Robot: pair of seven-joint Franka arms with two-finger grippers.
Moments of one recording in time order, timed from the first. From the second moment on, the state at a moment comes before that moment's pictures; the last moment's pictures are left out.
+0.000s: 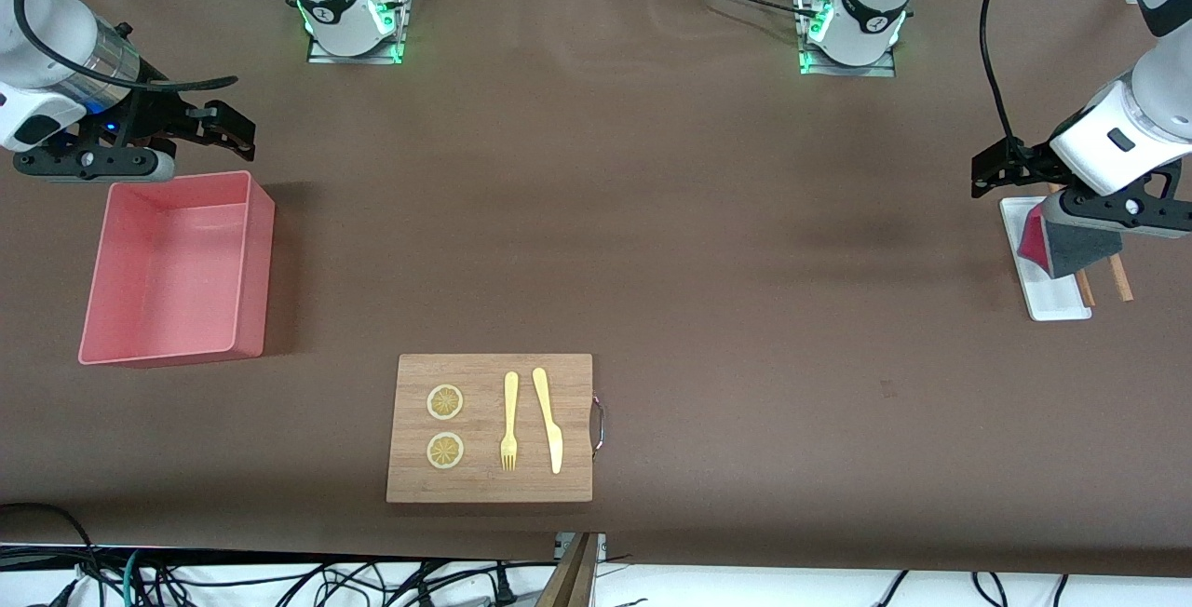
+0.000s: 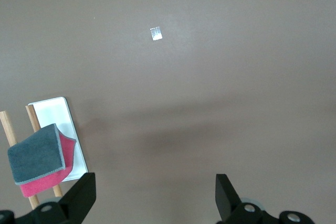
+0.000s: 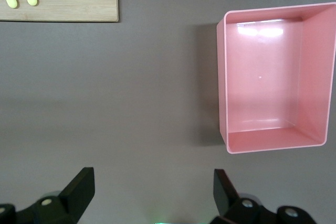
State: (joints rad) left arm -0.03 0.06 -0.02 -1.63 0.03 1.62 0.08; right arm 0.16 -0.02 -0.01 -1.70 -0.02 1.59 0.14
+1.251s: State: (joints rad) left arm -0.03 0.06 -0.02 -1.63 0.03 1.61 0.08; right arm 0.16 -0.02 -0.01 -1.70 0.04 1.59 0.14
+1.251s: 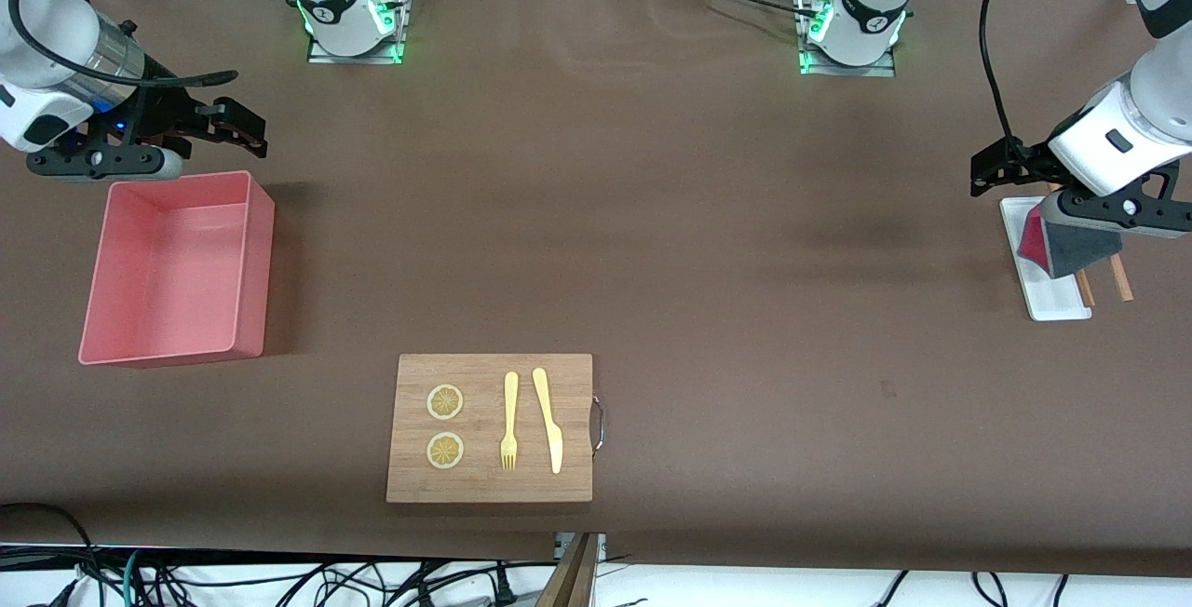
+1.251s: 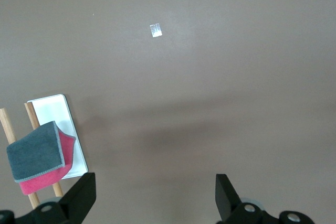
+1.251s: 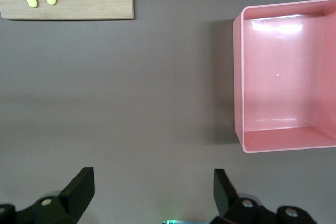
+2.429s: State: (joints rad) left arm -0.04 0.20 -0.03 -1.65 0.34 1.43 0.08; right arm 0.16 -0.02 -0.01 -1.70 0.04 1.59 0.14
